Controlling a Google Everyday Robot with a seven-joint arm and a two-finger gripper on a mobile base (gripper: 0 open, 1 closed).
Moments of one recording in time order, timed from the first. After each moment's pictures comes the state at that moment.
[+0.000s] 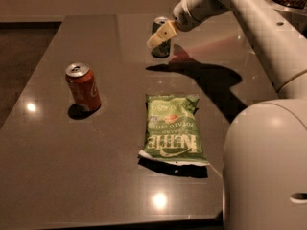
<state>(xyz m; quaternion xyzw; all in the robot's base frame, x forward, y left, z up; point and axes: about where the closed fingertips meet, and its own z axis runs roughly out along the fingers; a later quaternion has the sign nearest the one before) 0.788 -0.064 0.917 -0.43 0.81 0.14 0.38</state>
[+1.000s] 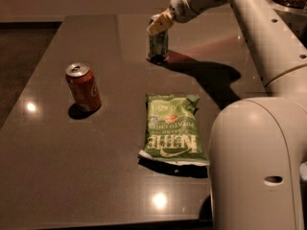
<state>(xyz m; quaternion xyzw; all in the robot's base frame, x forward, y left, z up) 0.795 -0.046 0.940 -0.44 0.79 0.18 0.39</state>
